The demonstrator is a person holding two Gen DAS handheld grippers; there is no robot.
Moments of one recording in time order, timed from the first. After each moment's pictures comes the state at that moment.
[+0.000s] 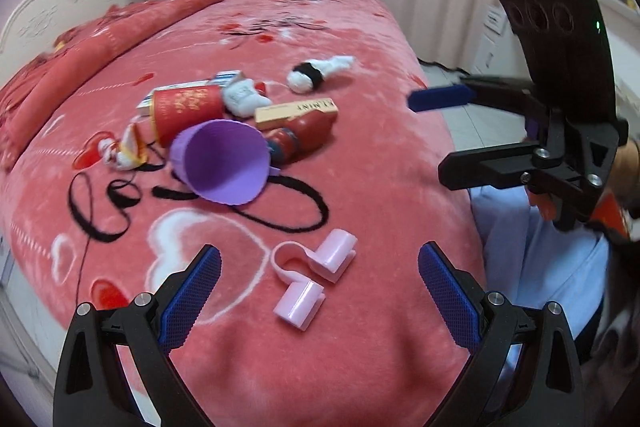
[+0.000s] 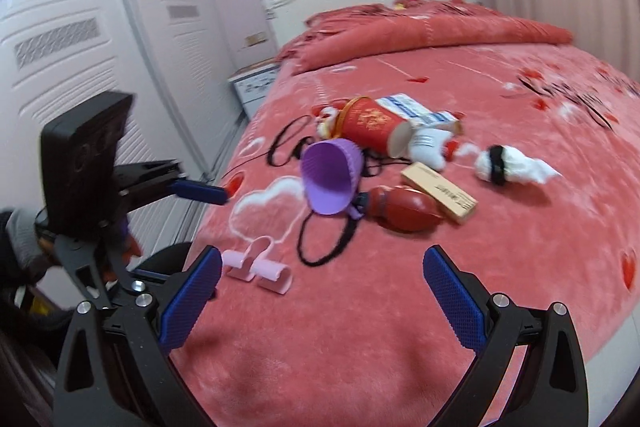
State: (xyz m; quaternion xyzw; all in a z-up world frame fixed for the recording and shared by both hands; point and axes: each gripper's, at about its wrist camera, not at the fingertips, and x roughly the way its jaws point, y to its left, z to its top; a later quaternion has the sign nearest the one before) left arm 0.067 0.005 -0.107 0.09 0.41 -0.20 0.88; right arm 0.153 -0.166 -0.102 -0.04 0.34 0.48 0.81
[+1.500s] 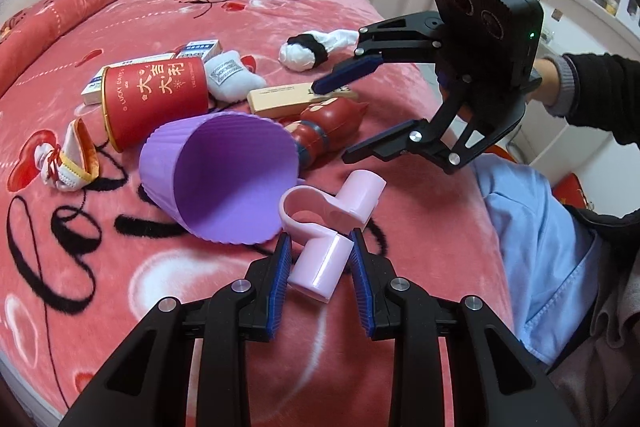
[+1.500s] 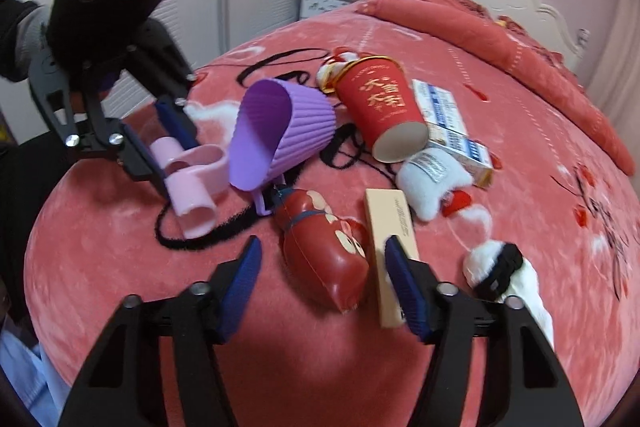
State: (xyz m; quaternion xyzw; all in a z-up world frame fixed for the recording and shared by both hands) left arm 0.143 0.038 -0.132 0.06 0.46 -0.30 0.83; right arm 0.251 -0.106 -0.150 -0.31 0.29 0.55 0.72
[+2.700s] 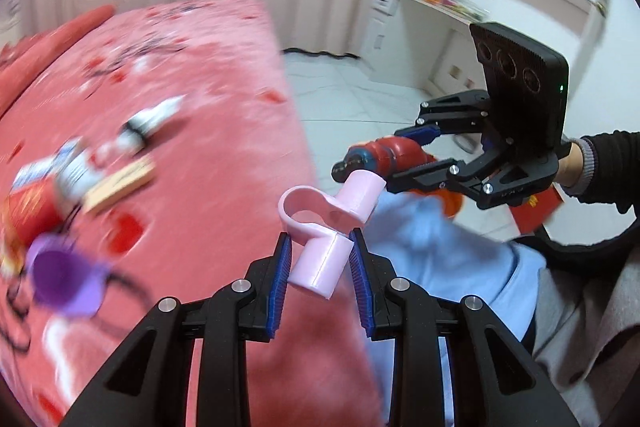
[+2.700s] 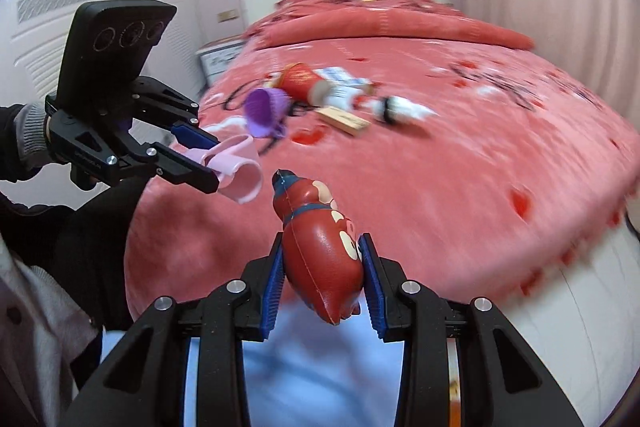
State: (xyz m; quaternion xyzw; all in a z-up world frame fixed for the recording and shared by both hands) left arm 0.082 -0.105 -0.075 0.10 0.40 -0.41 0.81; right arm 0.111 -0.309 -0.101 -0.10 0.35 0.39 0.84
